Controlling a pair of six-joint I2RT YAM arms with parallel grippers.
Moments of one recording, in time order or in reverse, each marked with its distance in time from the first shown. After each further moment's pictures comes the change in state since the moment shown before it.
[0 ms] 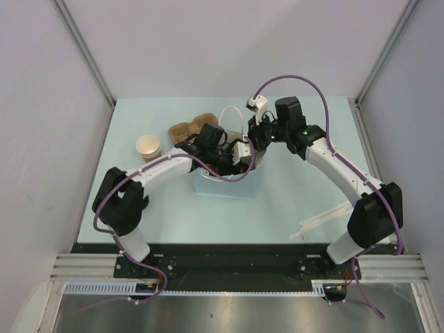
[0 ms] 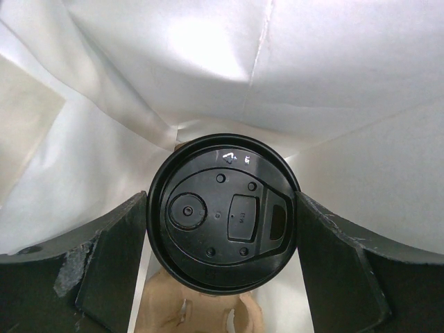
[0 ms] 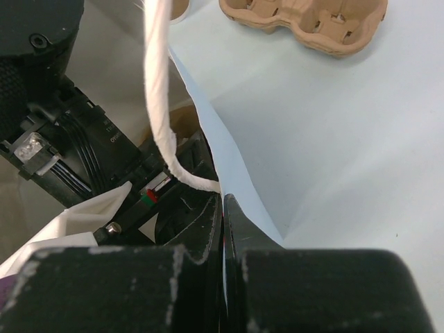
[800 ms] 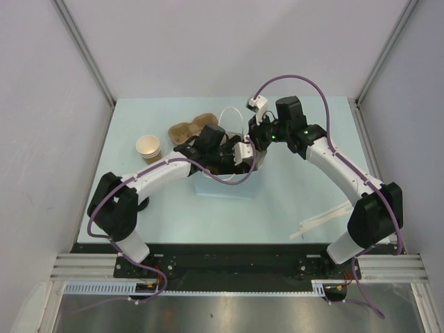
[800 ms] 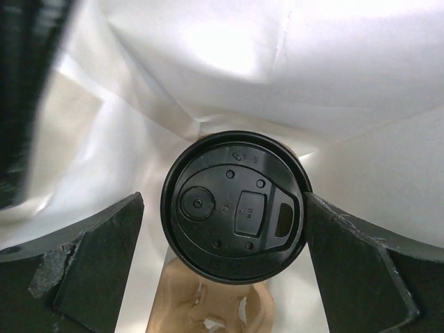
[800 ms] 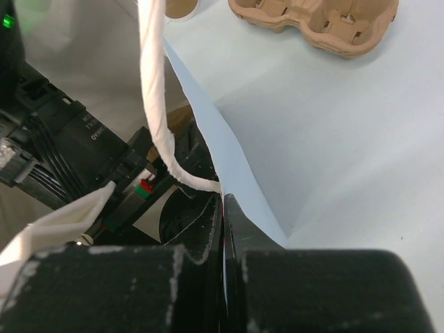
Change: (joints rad) left arm -0.036 -0.061 -0.024 0.031 -0.137 -0.024; right arm -0.006 0.000 0.006 -0.017 -0.031 -0.010
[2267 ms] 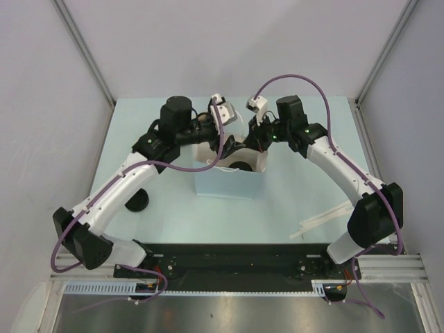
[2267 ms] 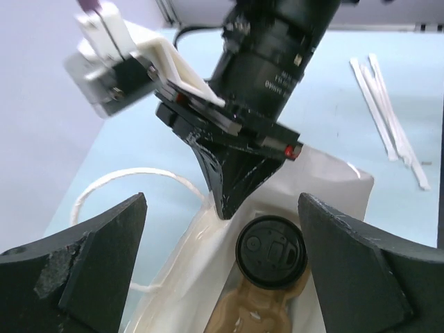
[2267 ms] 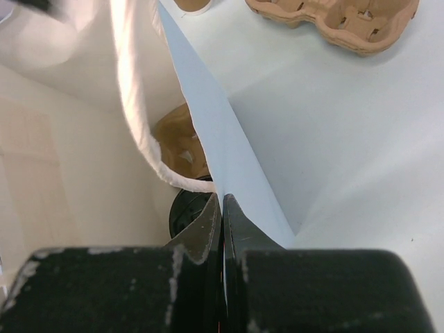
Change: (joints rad) left arm 0.037 -0.270 0.198 0.009 0.030 -0.220; right arm -0.007 0.000 0.013 -0.037 -0.049 -0.020
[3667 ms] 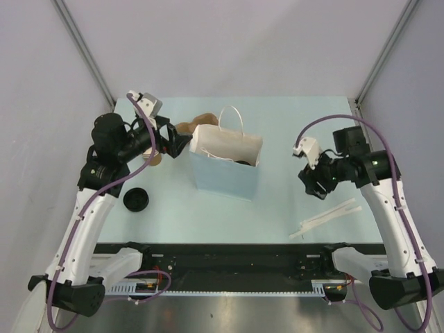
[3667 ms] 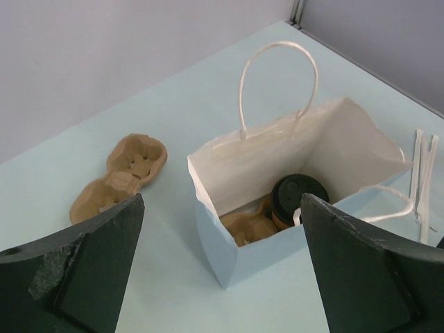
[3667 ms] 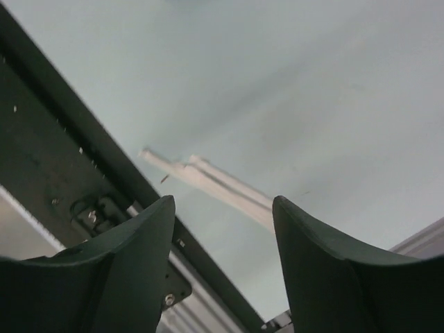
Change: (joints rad) left arm 0.391 -0.381 -0.180 -0.076 -0.055 -0.353; right arm -0.258 -0.488 -0.030 -0.867 0.254 -0.528
